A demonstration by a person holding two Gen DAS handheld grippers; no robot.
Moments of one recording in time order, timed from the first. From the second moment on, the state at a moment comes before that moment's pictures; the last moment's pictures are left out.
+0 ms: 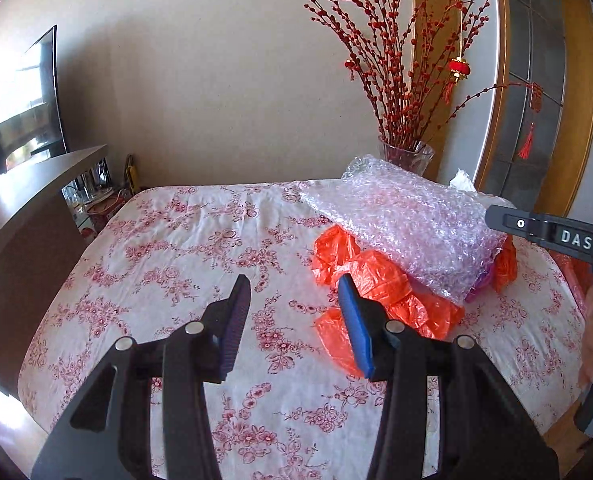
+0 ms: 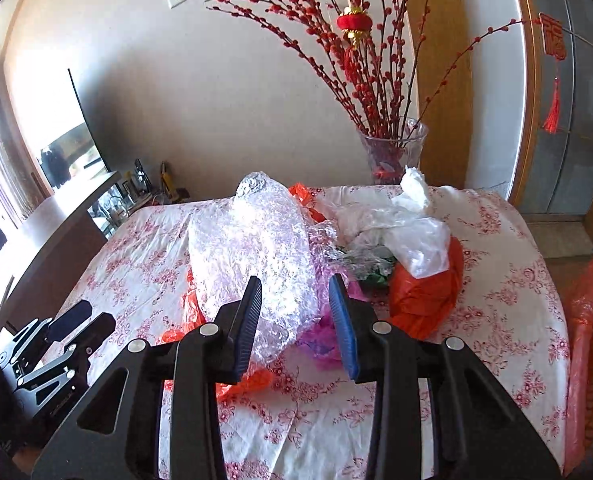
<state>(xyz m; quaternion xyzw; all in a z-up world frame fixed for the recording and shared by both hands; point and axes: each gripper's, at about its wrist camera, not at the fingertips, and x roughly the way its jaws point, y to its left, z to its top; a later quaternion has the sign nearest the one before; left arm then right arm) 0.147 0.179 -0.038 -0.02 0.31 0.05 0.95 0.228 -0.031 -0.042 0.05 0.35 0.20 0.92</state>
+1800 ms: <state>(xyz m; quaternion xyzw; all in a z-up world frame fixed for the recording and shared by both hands) 0.182 0.113 -0.063 -0.01 0.37 0.01 0.93 0.101 -0.243 0.018 0.11 0.20 0.02 0.97</state>
